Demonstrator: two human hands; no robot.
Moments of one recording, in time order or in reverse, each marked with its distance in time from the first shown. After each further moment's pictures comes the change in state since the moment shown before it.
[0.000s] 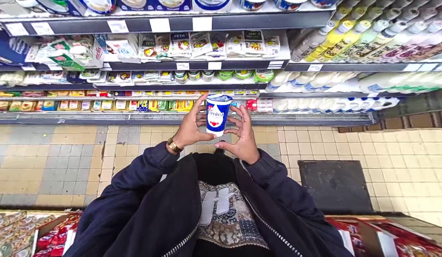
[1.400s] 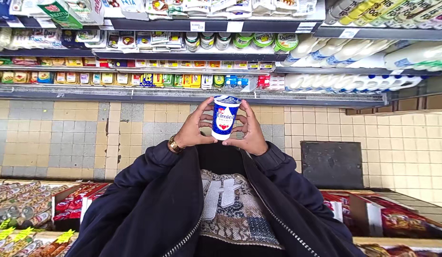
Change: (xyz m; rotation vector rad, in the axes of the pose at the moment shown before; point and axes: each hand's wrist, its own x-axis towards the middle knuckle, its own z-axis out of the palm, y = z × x) left_hand -0.128 -0.038 -0.026 -0.102 -0.097 0.016; right_hand -0.078 0.003 0.061 0.085 -0.143 0.174
